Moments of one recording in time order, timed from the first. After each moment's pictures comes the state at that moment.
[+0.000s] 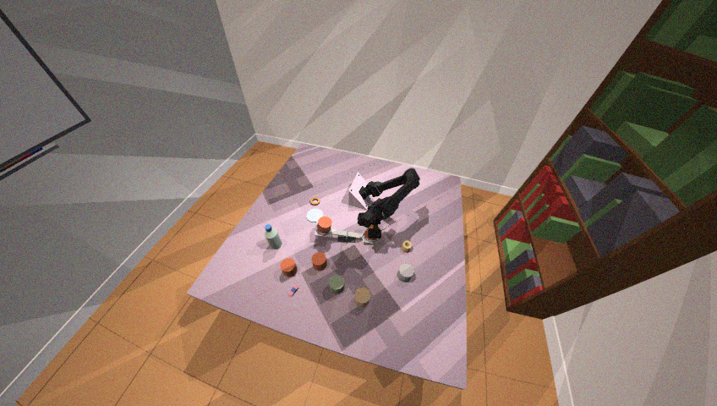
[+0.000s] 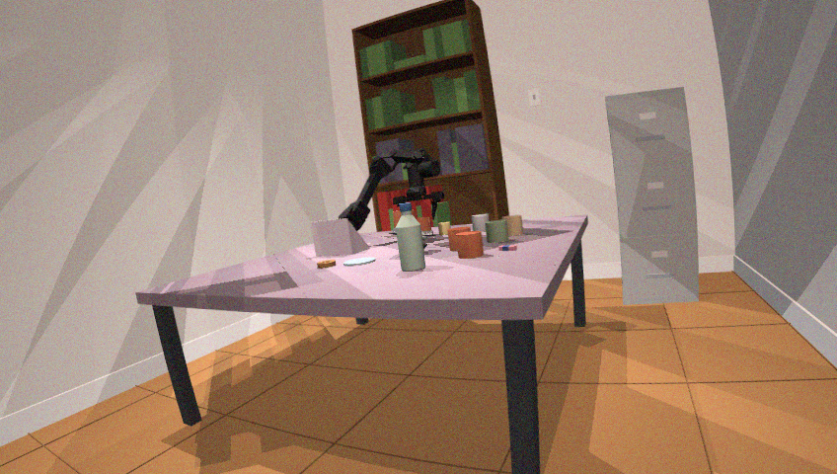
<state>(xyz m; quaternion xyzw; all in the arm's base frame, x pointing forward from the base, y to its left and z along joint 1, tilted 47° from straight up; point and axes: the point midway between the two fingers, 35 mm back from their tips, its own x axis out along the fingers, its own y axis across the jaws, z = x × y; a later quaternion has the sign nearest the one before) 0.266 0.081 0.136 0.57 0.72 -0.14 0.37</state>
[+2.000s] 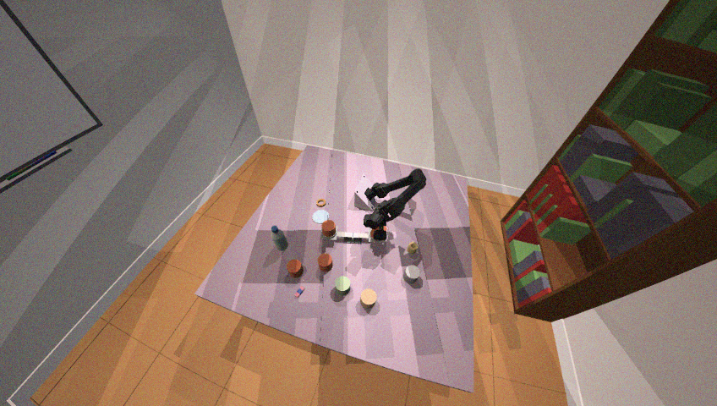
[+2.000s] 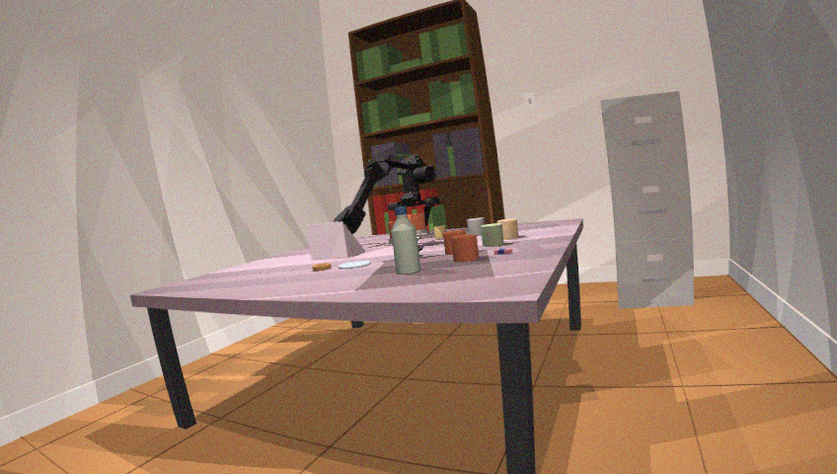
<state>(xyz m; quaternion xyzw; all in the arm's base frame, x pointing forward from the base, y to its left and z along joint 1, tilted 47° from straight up) 0.264 0.087 0.131 0.58 0.71 -0.15 0.37</state>
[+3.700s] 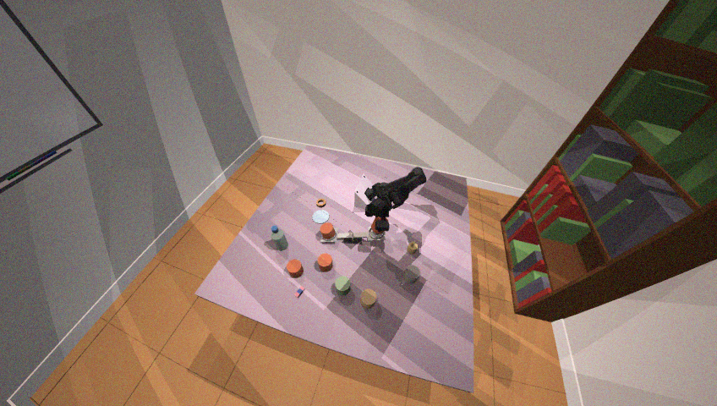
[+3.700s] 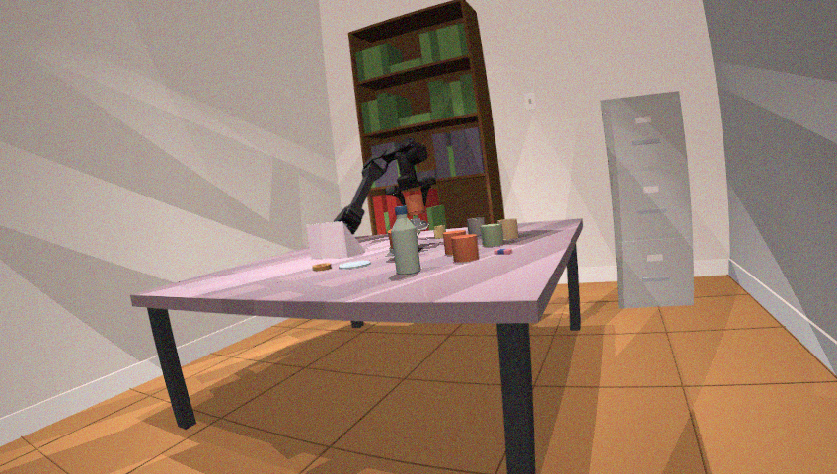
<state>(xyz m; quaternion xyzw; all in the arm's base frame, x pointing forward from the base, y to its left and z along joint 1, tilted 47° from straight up) 0.271 0.038 0.178 0.61 0.67 -0.16 0.39</state>
